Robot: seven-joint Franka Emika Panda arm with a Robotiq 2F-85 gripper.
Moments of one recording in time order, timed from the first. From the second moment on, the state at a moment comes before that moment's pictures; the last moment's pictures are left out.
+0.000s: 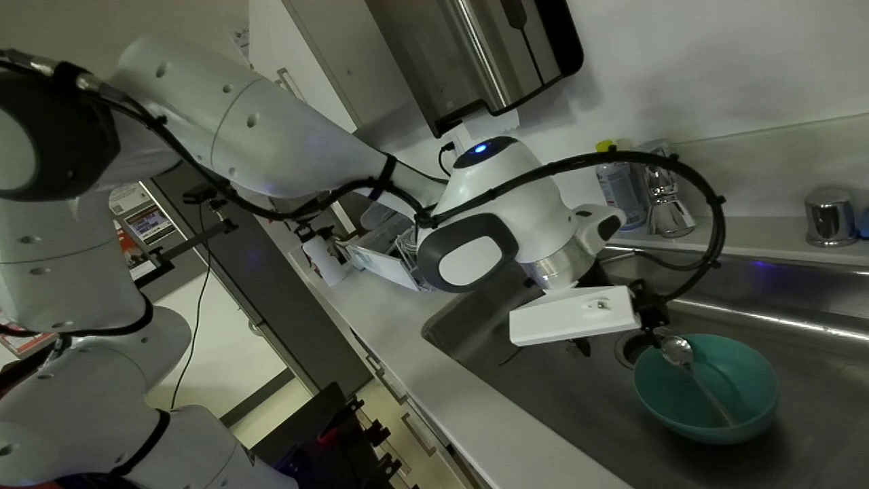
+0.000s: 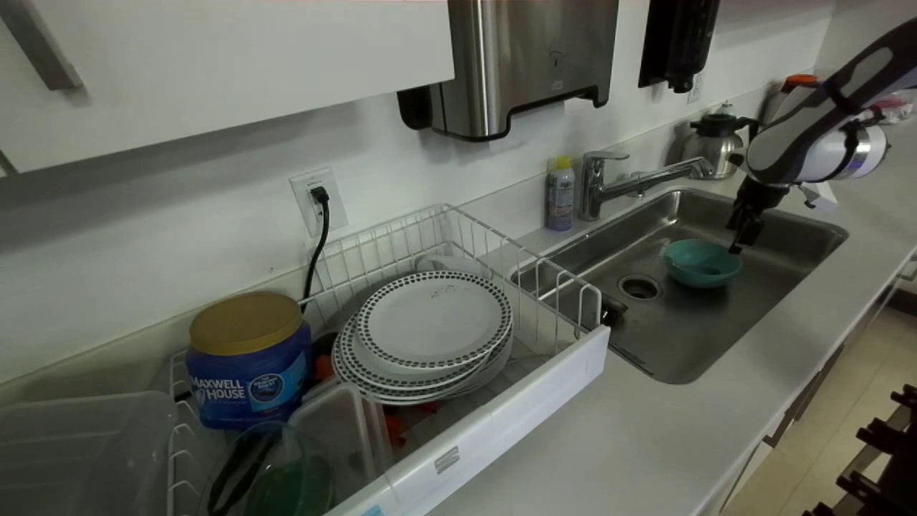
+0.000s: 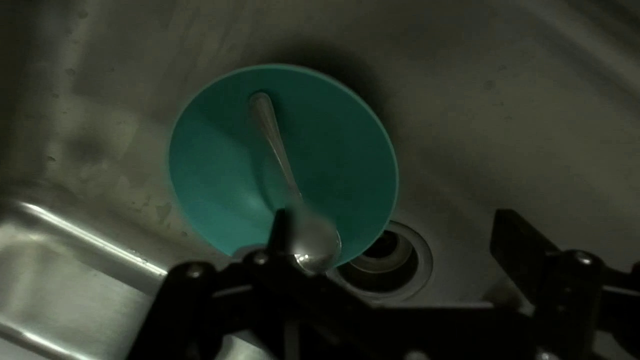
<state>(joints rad) -0.58 0.53 0.05 -2.07 0.09 2.79 -1.17</state>
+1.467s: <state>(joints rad) -0.78 0.85 0.23 -1.69 0.30 2.60 -1.71</state>
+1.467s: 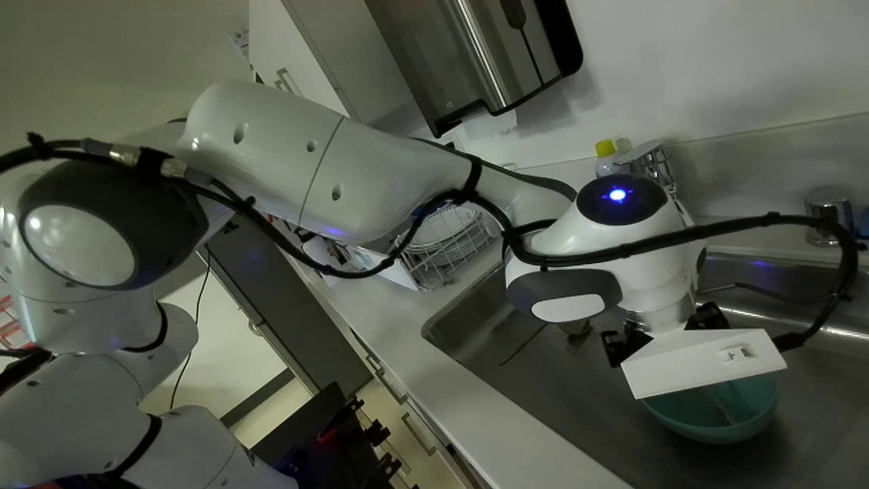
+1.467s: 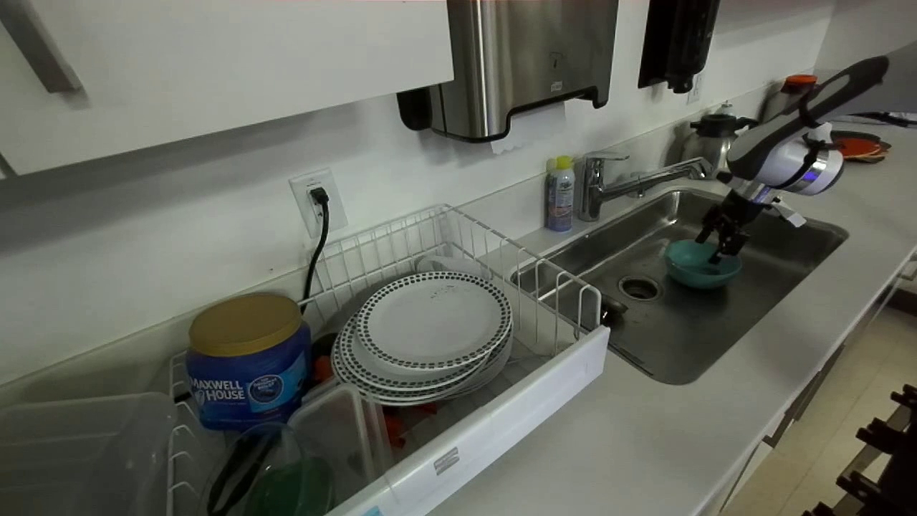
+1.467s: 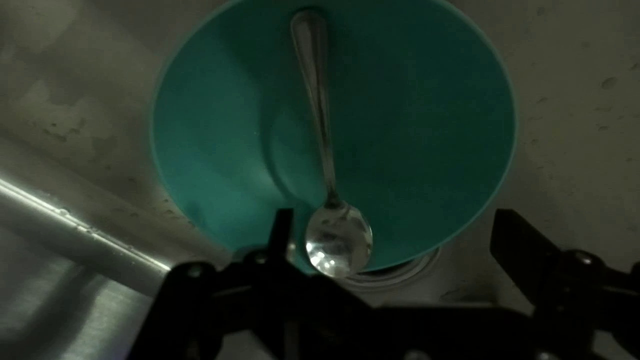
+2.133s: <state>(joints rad) -0.79 0.90 0.23 -1.66 0.30 2.61 -1.71</state>
